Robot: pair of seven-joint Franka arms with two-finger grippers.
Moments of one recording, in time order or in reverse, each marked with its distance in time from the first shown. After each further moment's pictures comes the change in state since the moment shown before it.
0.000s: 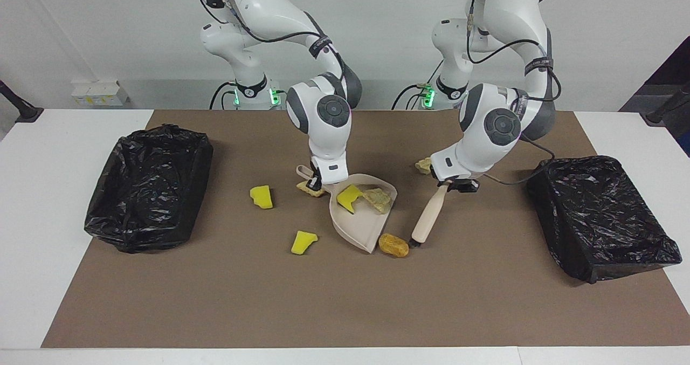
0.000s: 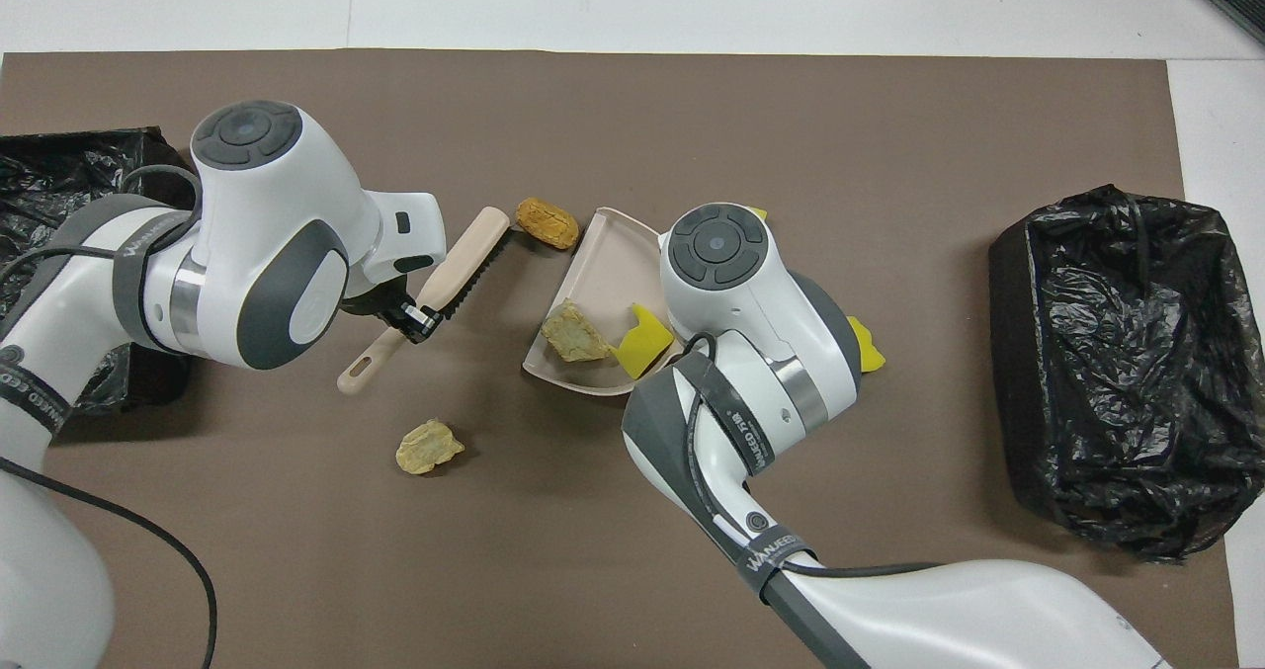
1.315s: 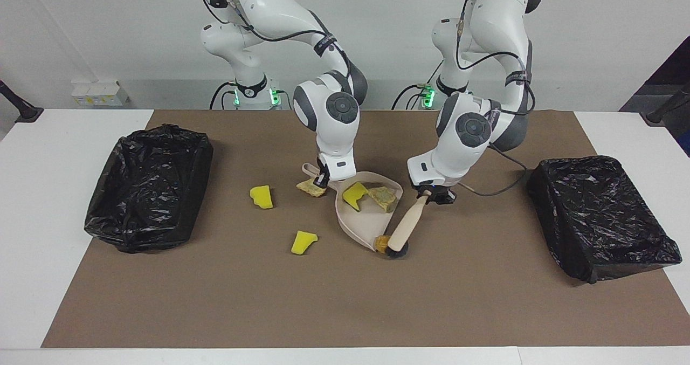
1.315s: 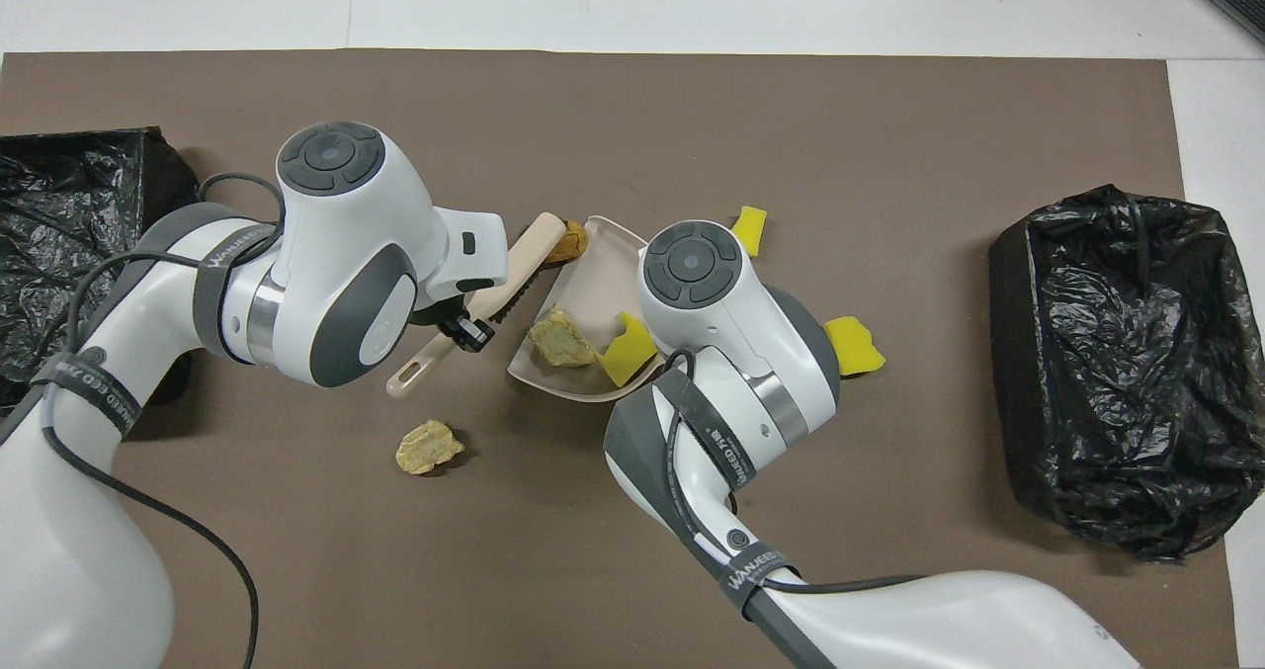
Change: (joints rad) left arm -0.120 -0.015 -0.040 0.000 -0.002 -0.137 0.055; right arm 0.030 0.000 0.002 -0.009 0.000 0.012 0.012
